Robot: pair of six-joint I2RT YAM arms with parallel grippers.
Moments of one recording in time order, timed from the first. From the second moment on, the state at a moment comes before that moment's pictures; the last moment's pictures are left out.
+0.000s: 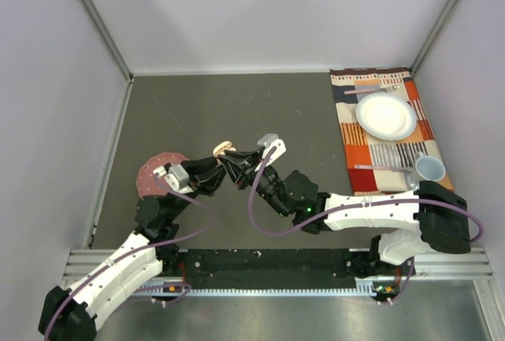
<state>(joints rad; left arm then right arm) -0.57 0.53 0.16 0.86 0.30 -0.13 1.33 1.42 0.85 0.86 0.50 0.13</state>
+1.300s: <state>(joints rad) -0.57 0.52 0.15 0.83 0.29 -0.10 1.33 1.41 0.90 0.74 0.49 0.16</state>
